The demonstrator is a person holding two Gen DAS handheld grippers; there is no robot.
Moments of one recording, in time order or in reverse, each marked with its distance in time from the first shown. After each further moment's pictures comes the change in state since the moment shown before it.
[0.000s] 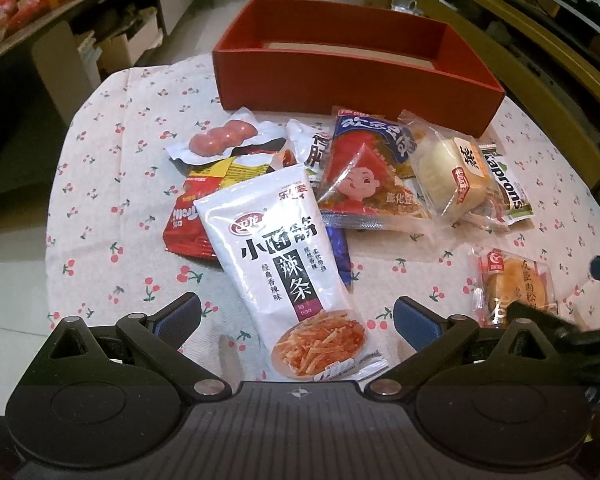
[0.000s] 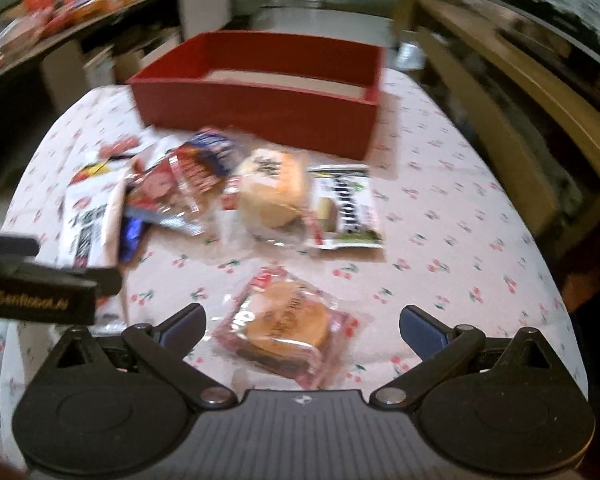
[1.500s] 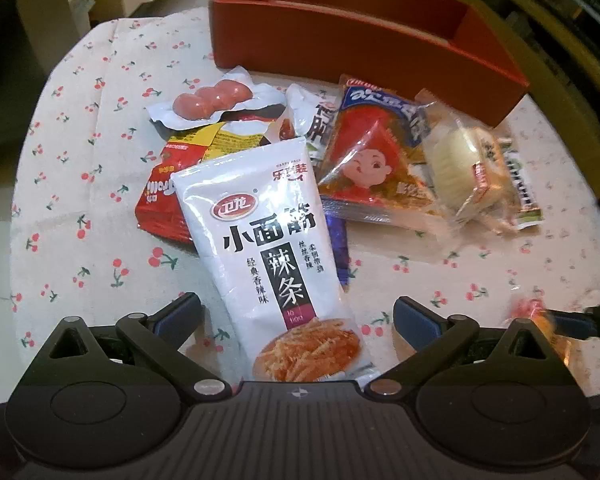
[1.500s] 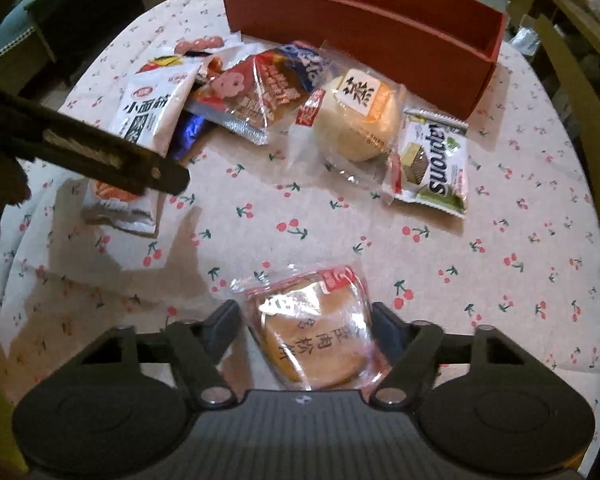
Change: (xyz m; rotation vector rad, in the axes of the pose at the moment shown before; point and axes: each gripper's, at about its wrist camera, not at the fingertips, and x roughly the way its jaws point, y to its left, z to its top) left arm 0.032 0.002 0.012 -0.073 0.116 -0.034; right arm 0.026 -0.004 -0.009 -0.243 0.177 0.204
